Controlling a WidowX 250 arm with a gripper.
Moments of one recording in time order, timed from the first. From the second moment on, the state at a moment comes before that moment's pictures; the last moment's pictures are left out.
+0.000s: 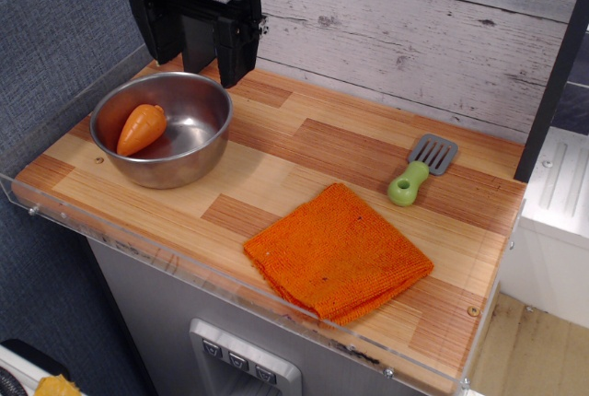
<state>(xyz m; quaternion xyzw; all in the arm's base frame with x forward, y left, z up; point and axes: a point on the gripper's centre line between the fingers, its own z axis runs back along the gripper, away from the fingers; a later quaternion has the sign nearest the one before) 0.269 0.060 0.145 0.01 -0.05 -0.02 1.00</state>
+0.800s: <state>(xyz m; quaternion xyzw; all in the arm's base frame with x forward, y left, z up) 0.262 0.145 0.099 0.00 -0.01 0.06 1.00</state>
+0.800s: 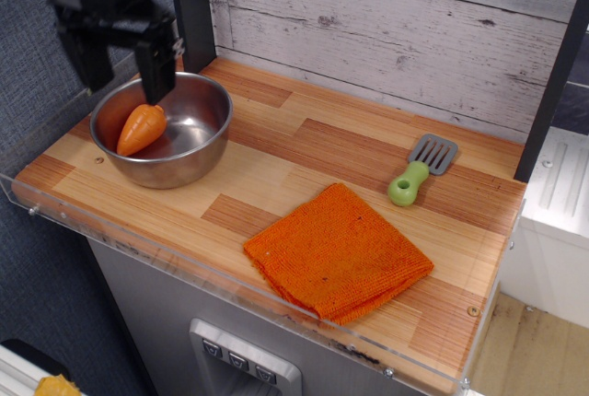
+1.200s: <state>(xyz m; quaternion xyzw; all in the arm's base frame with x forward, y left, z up) 0.269 0.175 0.054 0.02 0.01 0.08 1.00</state>
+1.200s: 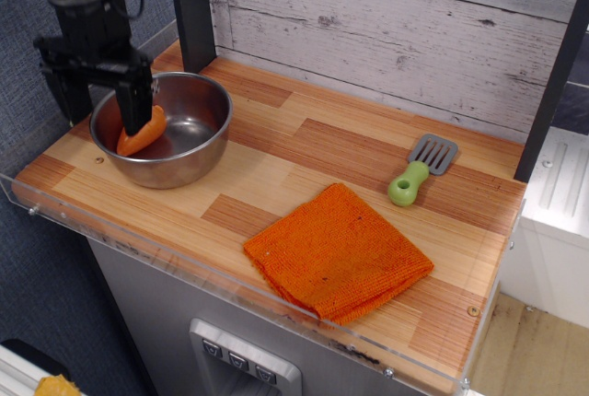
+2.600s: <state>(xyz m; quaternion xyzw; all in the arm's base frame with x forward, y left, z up) 0.300 0.144 0.063 0.03 0.03 0.06 1.00</state>
